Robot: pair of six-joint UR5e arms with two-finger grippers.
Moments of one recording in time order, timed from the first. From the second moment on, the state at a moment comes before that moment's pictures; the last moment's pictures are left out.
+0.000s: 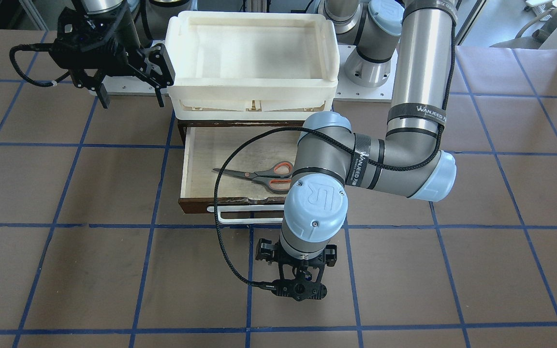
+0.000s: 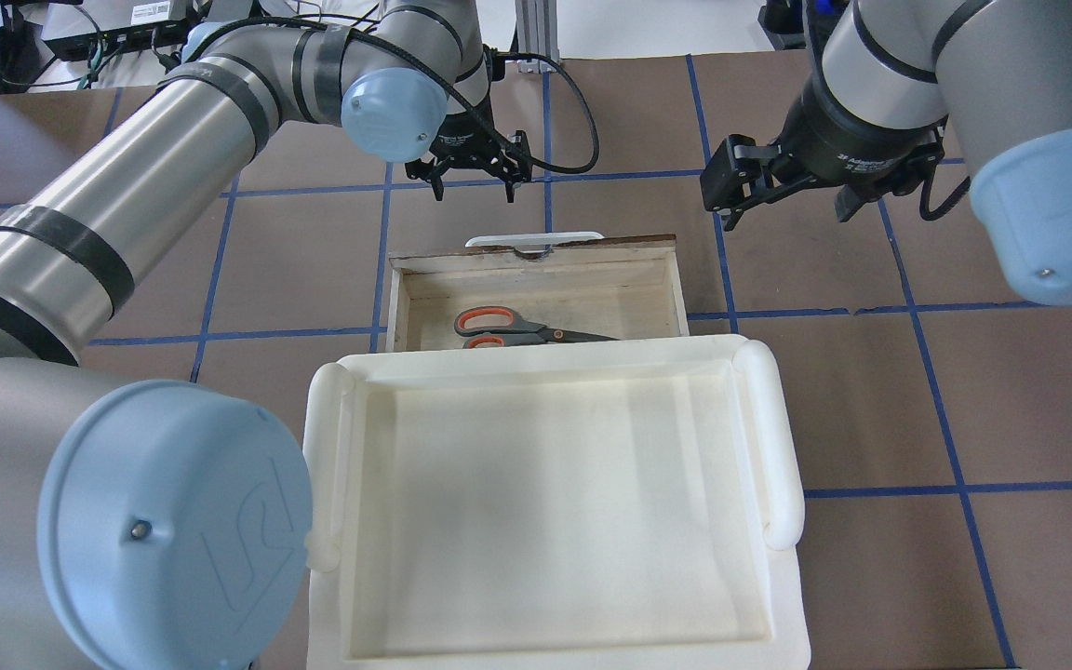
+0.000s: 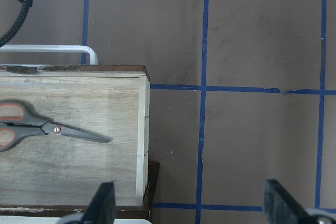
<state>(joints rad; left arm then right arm) -1.79 -2.22 -1.22 -1.30 1.56 -0.13 1.66 -1.69 1.67 -1.72 -1.56 0.04</state>
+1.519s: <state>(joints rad) -1.82 -2.19 -1.27 -1.41 1.51 -0.17 1.59 -1.56 1.53 -1.68 -1.57 0.04</state>
